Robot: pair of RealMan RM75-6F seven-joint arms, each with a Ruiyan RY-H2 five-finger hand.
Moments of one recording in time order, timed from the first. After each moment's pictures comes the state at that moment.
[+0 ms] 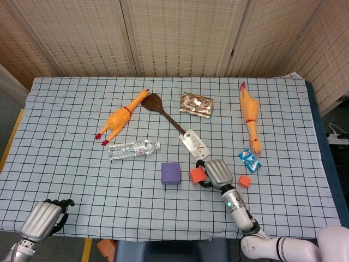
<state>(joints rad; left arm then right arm) -0.13 -1.09 0.12 -1.71 1.69 1.36 0.27 0.59 -1.72 0.14 -1.44 -1.13 1.06 -0.35</state>
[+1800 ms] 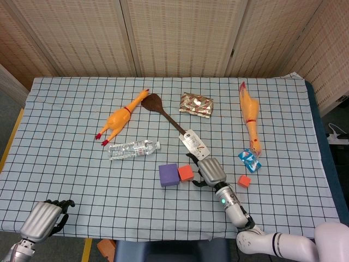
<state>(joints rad) -0.13 -1.09 0.13 -1.71 1.69 1.35 0.25 0.63 -1.71 0.17 -1.48 -1.08 0.98 -0.36</state>
